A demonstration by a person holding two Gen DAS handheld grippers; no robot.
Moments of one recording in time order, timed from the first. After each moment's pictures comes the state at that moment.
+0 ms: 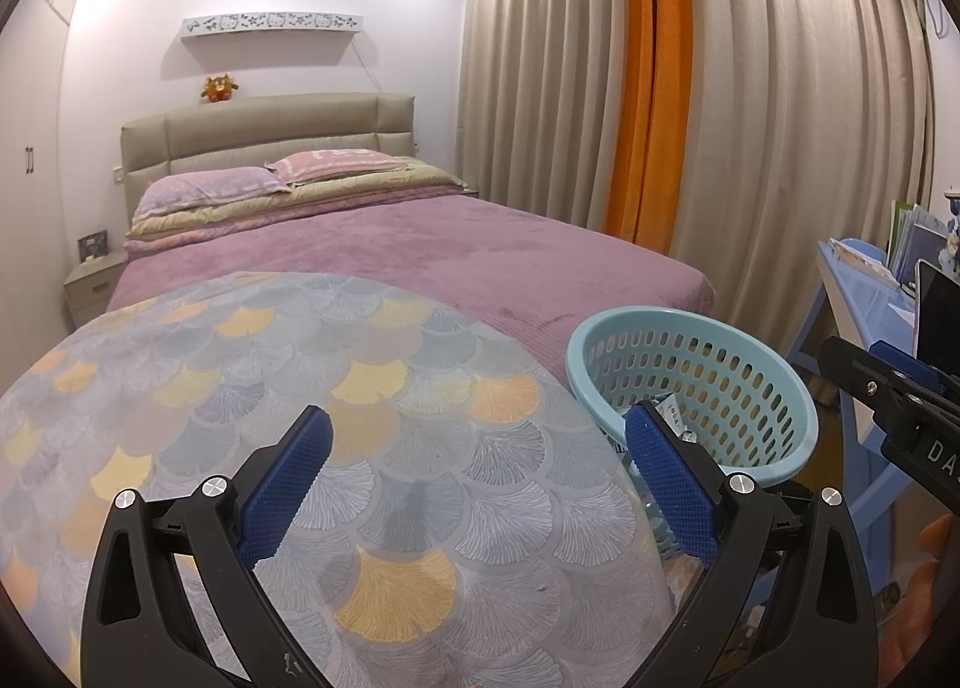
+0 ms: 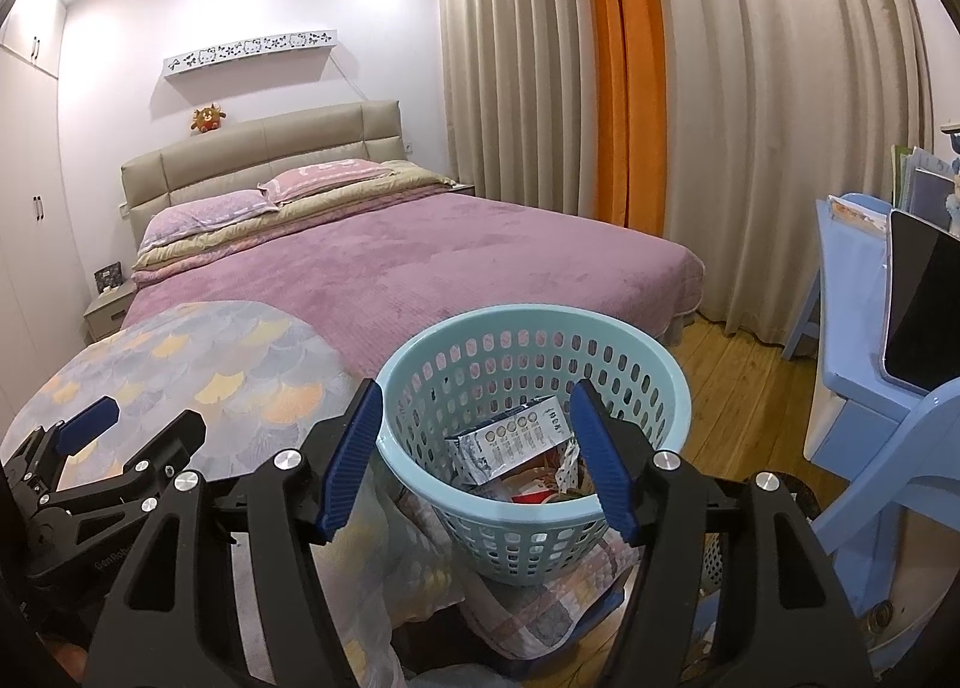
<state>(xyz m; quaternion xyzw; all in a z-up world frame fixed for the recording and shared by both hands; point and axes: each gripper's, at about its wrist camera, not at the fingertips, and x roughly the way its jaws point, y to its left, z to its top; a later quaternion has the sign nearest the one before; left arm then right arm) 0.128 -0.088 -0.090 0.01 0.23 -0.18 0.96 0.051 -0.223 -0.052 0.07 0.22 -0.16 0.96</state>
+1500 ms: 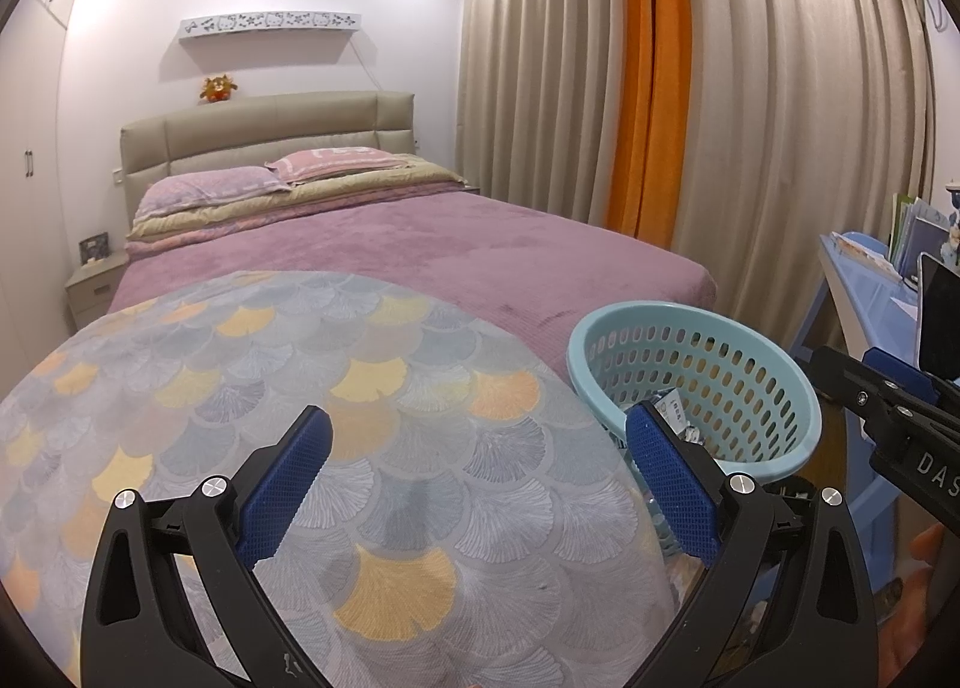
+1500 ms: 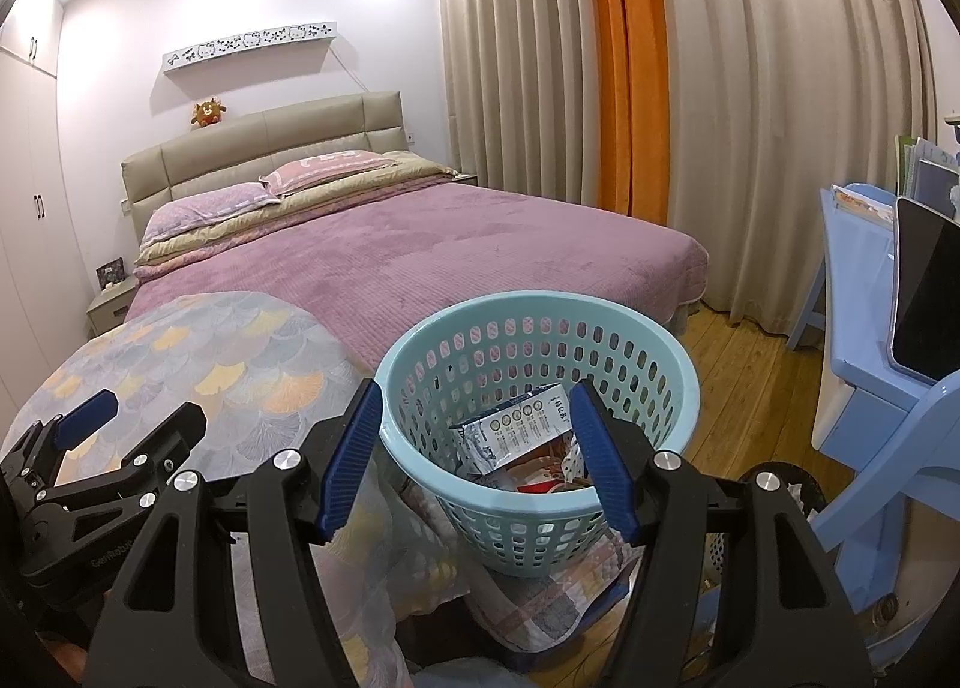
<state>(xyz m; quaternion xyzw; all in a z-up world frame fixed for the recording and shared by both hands) 0.128 -0.088 -0.089 0.01 0.23 -0.17 0.96 0.055 -0.223 -0.060 0.07 0.23 -0.16 0.96</state>
